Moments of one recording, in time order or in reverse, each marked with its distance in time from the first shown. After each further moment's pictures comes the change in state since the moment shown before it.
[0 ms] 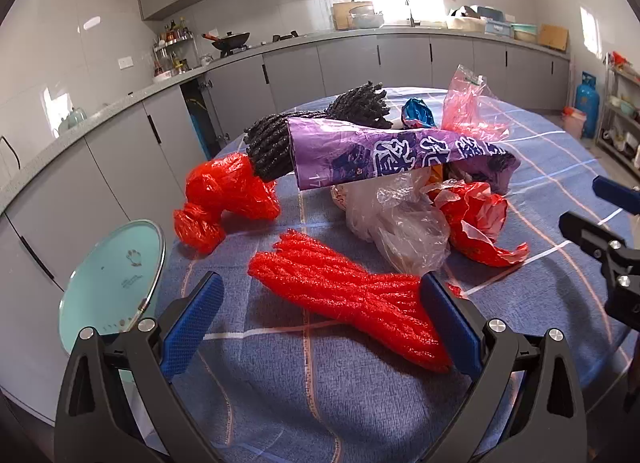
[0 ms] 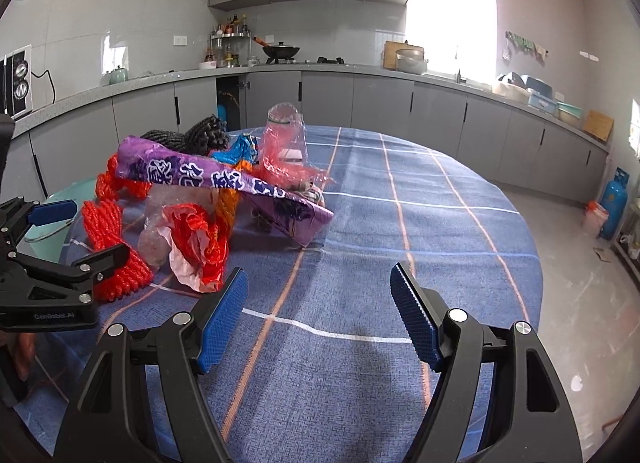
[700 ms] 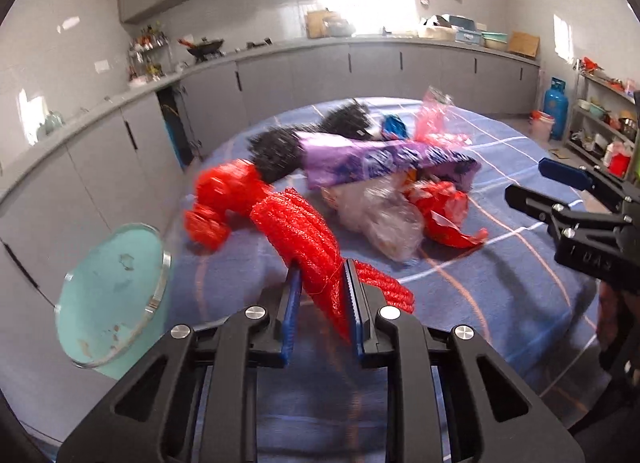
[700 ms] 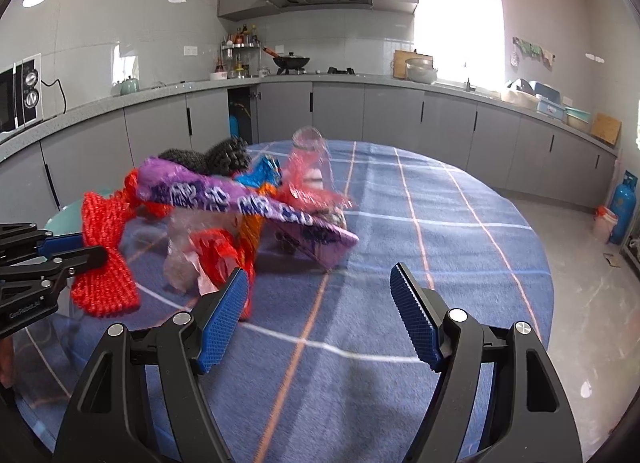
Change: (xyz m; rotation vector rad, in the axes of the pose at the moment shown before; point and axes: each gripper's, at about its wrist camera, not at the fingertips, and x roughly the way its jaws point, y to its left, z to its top) left arm -0.036 0.024 -0.006 0.029 -0.039 -0.099; right arm -0.009 0.012 0.019 -0.002 -0.057 0.049
